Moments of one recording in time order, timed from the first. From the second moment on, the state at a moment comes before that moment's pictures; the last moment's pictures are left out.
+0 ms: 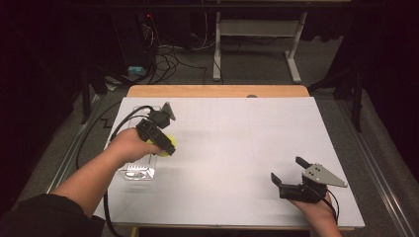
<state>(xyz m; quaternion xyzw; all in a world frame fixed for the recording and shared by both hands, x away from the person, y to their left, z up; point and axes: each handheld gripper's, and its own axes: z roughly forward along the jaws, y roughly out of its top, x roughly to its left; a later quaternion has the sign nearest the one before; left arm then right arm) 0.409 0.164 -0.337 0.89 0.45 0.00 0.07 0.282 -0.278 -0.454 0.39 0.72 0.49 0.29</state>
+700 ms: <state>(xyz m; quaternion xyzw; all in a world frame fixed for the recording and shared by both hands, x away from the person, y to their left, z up) 0.409 0.233 -0.335 0.86 0.51 0.01 0.06 0.274 -0.287 -0.457 0.40 0.72 0.49 0.29</state>
